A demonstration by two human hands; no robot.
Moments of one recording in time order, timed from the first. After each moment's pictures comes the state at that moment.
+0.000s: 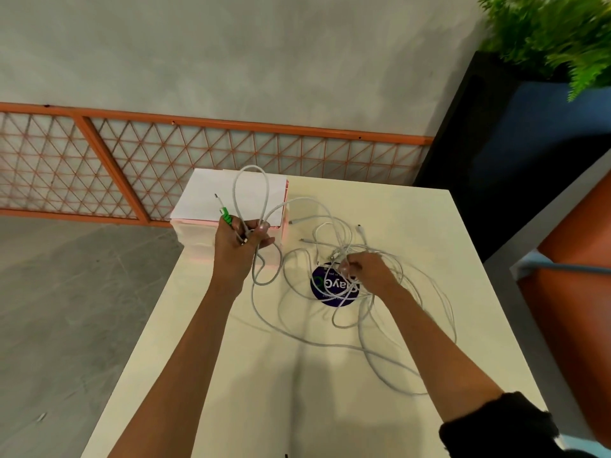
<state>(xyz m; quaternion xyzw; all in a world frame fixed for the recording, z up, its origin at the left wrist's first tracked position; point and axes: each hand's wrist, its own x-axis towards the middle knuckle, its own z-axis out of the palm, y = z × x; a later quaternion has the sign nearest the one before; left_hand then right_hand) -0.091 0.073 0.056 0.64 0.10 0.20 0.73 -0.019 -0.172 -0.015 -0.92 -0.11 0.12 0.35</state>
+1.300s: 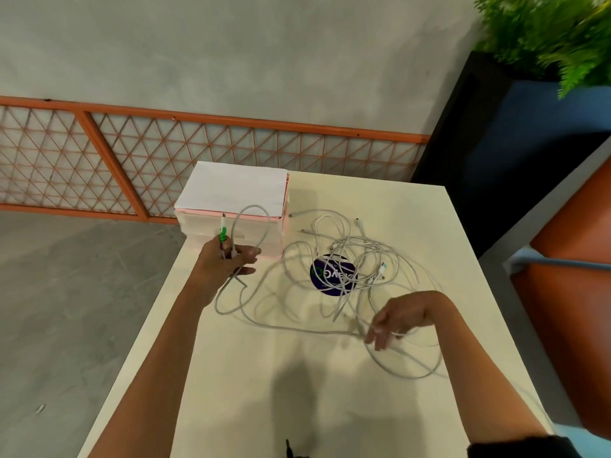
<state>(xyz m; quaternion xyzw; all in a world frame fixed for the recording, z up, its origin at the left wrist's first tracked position) -0.133 0.110 0.039 0.69 0.13 0.03 0.71 -0.073 -0.242 -0.006 -0.74 -0.14 0.62 0.23</state>
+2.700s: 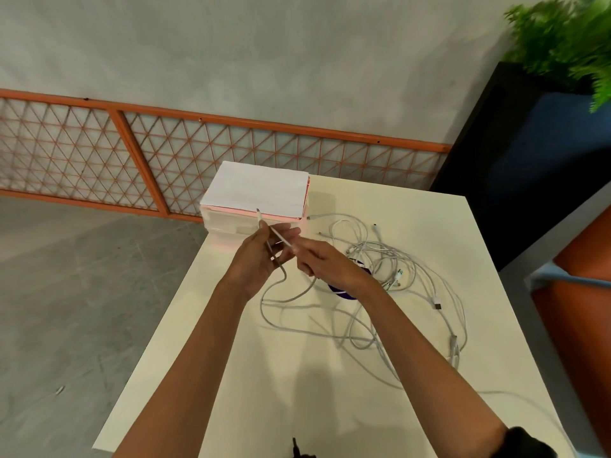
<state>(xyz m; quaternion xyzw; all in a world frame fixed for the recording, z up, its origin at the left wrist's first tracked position) -0.133 0.081 0.055 0.48 0.11 -0.01 0.87 -0.097 -0.073 0.065 -0.78 -0.31 0.21 0.50</state>
